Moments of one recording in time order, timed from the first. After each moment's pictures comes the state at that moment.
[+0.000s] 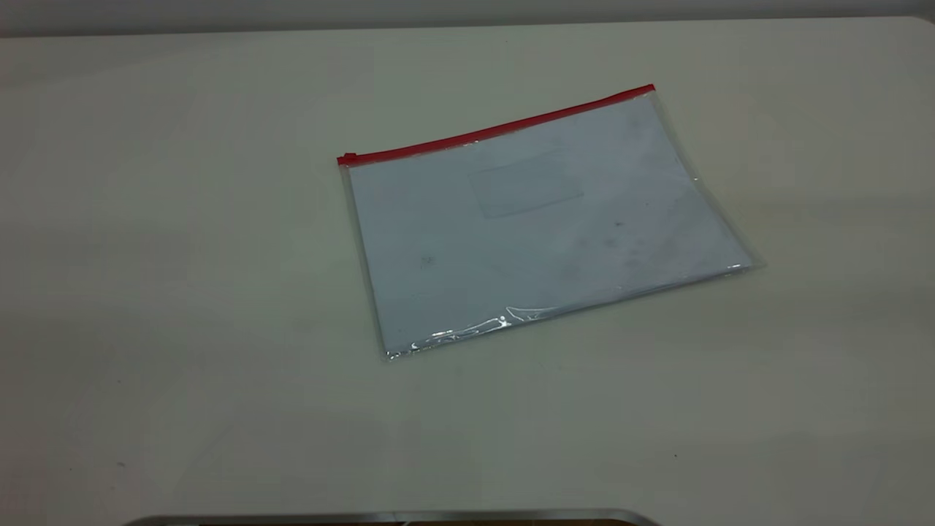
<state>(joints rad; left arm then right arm) -0.10 0.29 -0.49 -0.01 1.11 0.06 0.06 0.53 -0.48 -0.02 1.10 0.05</state>
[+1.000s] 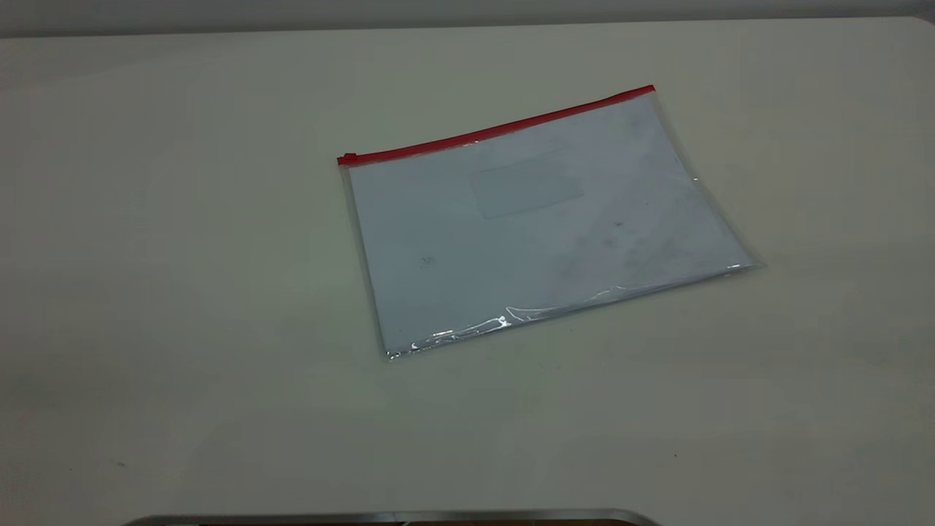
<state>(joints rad) -0.06 -0.02 -0.49 -0.01 1.13 0.06 0.00 -0.02 -0.48 -0.02 1.13 0.06</state>
